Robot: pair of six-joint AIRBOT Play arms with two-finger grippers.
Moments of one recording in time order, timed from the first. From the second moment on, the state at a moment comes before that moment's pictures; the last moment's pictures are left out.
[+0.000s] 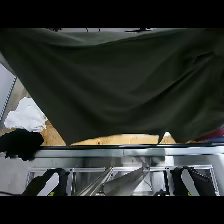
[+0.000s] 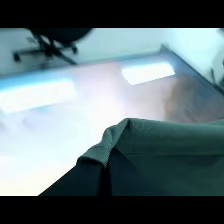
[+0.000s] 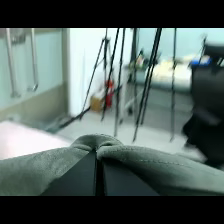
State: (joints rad) left arm 0.22 -1.04 1.77 0.70 -1.32 -1.18; right arm -0.43 -0.85 1.60 -0.45 1.11 0.84
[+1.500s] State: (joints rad) left arm 0.36 -1.53 1.21 0.83 -1.49 -1.14; right arm -0.50 -1.55 1.16 -0.88 1.33 0.99
